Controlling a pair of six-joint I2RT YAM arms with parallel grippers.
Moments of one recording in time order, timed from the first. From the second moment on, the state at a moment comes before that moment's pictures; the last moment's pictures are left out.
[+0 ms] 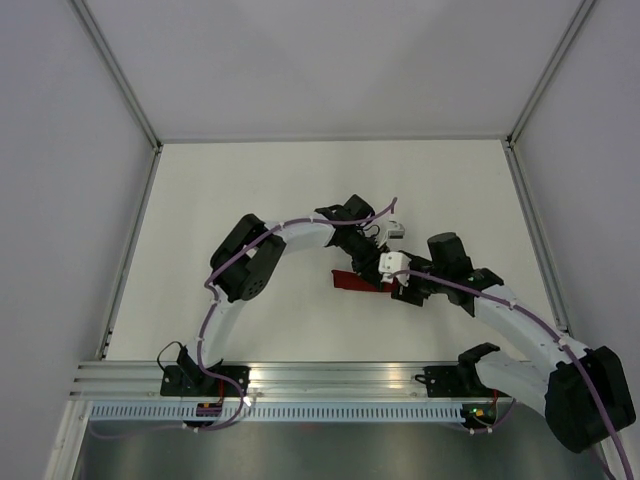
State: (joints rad) left arm -0.79 2.25 1.57 -0.42 0.87 0.24; right arm 0.37 1.02 0.54 -0.38 -0.49 -0.90
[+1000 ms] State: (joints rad) left arm -0.78 2.28 1.62 -0.57 0.95 0.20; right arm 0.61 1.20 0.47 -0.18 -0.21 -0.90
